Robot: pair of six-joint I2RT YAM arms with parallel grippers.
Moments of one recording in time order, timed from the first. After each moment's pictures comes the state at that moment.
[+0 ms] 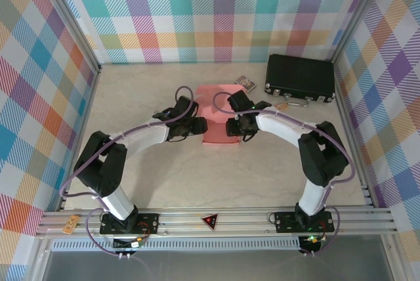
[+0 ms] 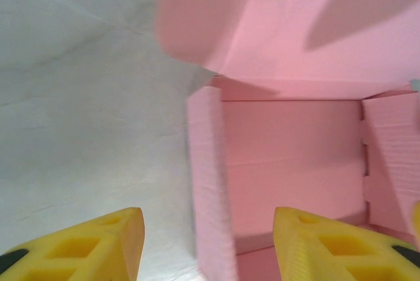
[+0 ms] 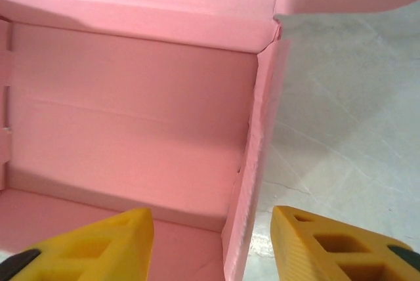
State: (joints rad) left arm -0.57 1.65 1.06 -0.35 -0.02 -0.62; right arm 0.61 1.75 1.23 -0.64 0.03 0.43
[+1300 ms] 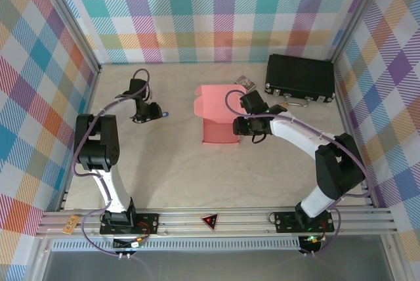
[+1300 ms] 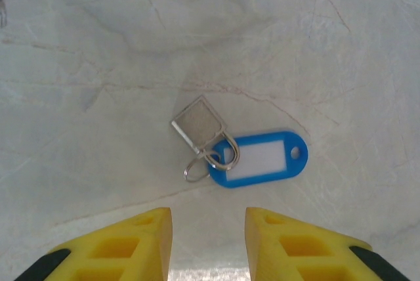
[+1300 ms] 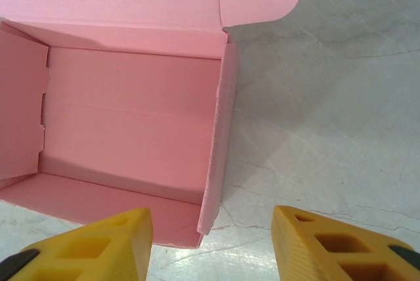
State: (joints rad) left arm -0.04 1.90 1.26 -0.48 0.13 -0.30; right arm 0.56 1.60 1.12 -0.59 -0.01 0.43
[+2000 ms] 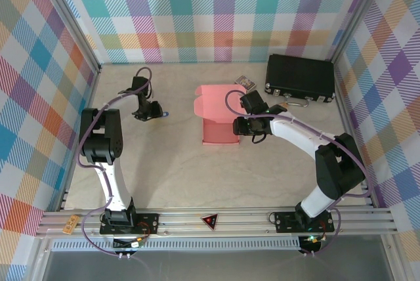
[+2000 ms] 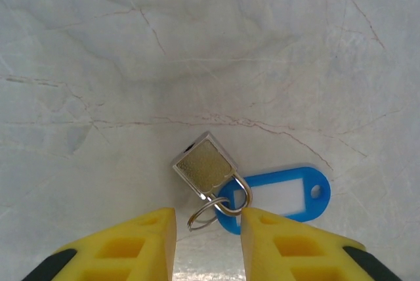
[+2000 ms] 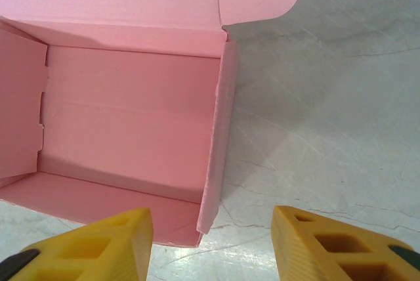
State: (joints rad) left arm -0.04 2.00 1.36 -0.53 0.12 -0.29; right arm 0.56 1.60 1.12 -0.59 -0.01 0.43
